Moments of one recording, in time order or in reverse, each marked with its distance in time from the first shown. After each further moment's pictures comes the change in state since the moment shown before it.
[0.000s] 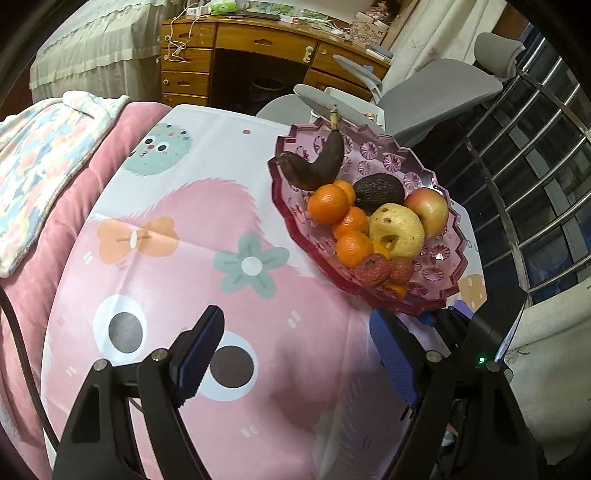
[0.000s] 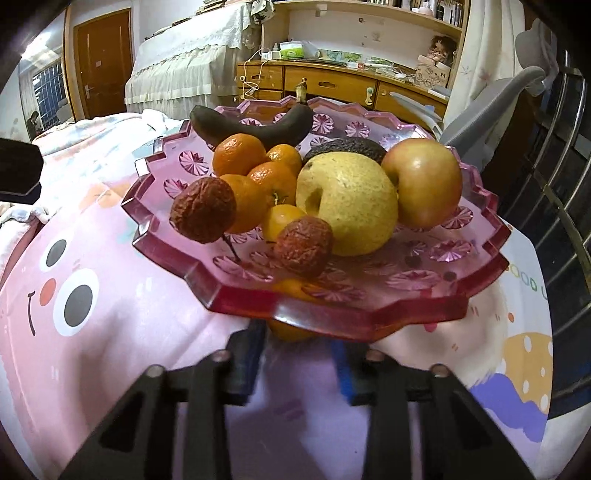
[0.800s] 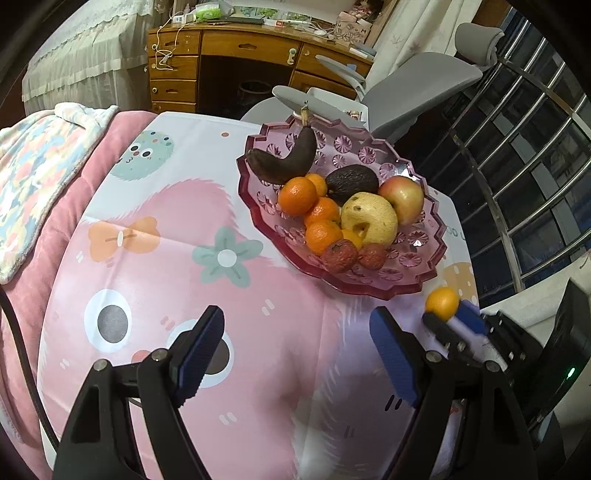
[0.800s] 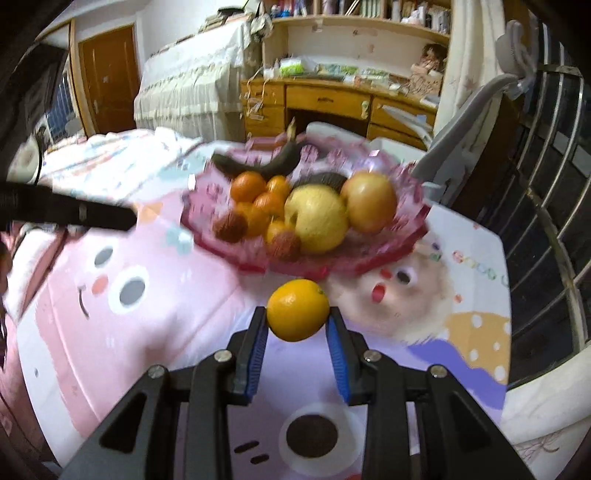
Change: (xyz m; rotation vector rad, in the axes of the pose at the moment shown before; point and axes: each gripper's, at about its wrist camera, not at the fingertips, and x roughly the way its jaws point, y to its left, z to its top) left arm -0.012 -0.029 -0.015 0.048 -0.014 -0.015; right arm -0.093 -0.029 -0.006 0.041 -0.063 0.048
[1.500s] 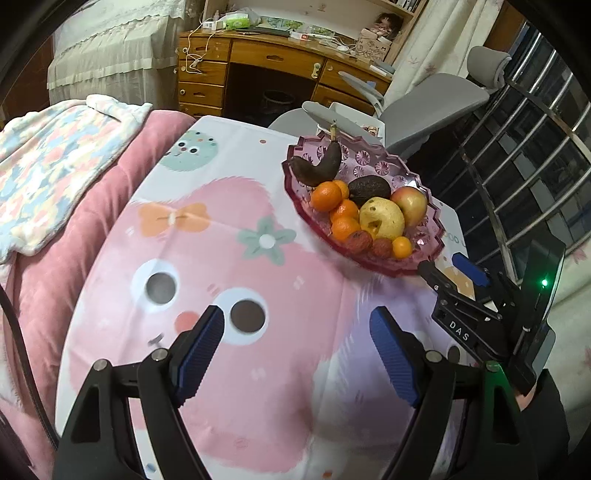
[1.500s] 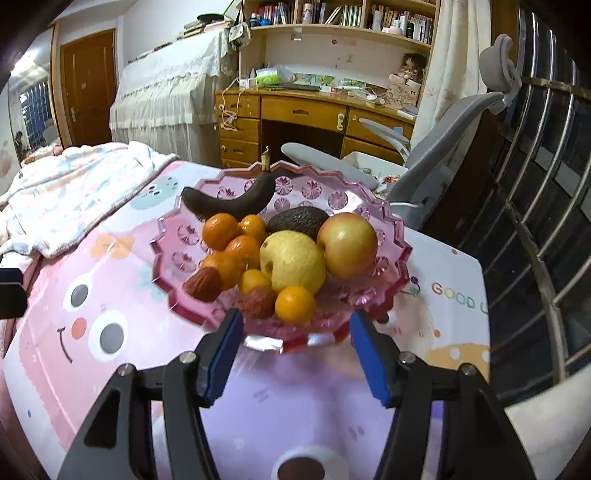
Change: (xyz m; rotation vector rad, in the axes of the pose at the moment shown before) left arm -0.070 0.028 -0.035 -0.062 -0.037 0.040; right arm 0.008 0.007 0.036 0.012 0.003 -0.120
